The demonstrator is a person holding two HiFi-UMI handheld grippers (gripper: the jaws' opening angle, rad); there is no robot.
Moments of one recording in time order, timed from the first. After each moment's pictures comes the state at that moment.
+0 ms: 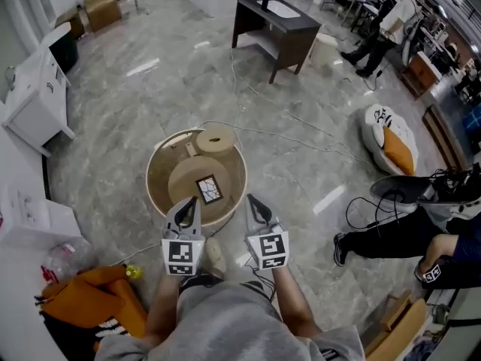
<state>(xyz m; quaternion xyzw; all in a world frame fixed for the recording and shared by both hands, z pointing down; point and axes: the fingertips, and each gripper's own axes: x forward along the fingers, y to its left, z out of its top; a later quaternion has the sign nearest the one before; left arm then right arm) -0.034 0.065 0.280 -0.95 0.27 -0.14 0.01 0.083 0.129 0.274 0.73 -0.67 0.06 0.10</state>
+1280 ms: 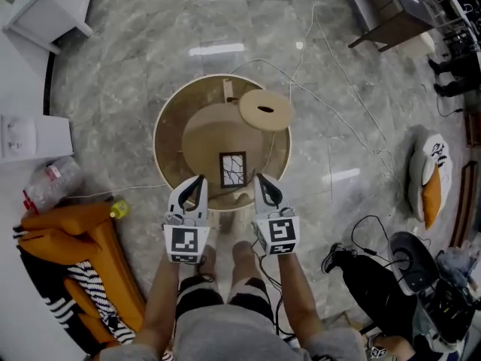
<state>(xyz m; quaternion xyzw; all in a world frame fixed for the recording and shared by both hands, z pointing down) -0.011 -0.158 0.511 -0.88 0.40 -0.22 -0.11 0.117 -0.134 0.528 0.59 -0.76 0.20 0.17</state>
